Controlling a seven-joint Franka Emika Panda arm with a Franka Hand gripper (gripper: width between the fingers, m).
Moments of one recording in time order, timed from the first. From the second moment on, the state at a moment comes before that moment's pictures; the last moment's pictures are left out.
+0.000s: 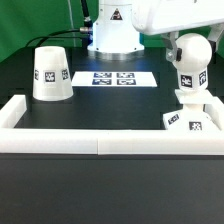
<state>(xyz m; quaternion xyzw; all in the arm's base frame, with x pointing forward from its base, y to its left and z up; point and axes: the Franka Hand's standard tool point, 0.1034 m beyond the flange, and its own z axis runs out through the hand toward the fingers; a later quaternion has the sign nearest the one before) 0.600 0.085 0.128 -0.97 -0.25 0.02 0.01</state>
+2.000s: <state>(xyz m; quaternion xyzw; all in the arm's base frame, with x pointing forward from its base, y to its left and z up) 0.603 0.097 0.129 -0.89 0.46 0.03 -0.01</state>
